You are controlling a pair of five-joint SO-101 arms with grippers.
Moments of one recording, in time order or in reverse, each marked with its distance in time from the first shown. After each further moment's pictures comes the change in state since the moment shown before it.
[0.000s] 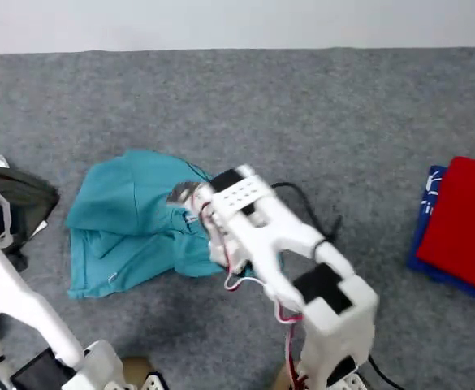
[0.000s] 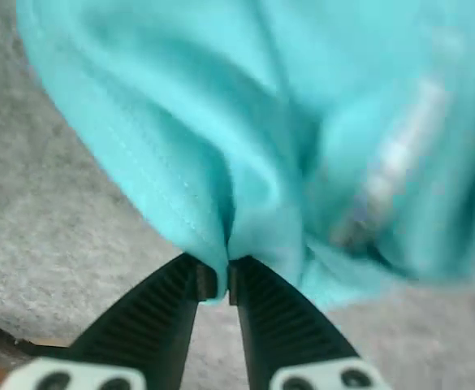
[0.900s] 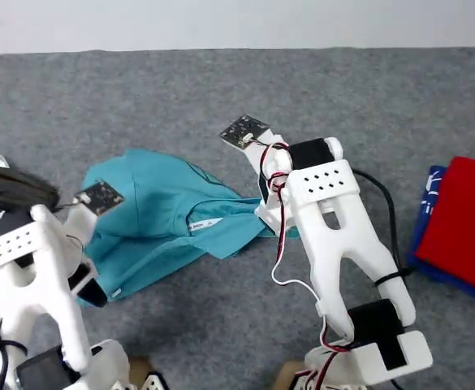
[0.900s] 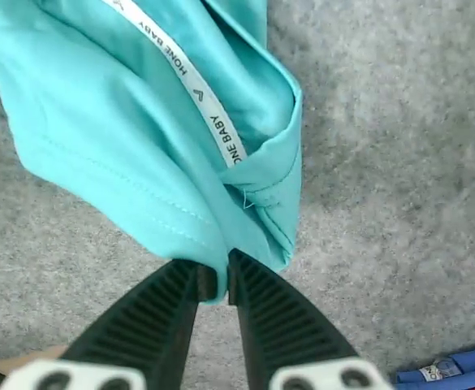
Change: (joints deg) left arm 13.8 -0.1 36.7 -10.0 -36.7; right arm 15.4 -18.6 0.0 2.3 2.1
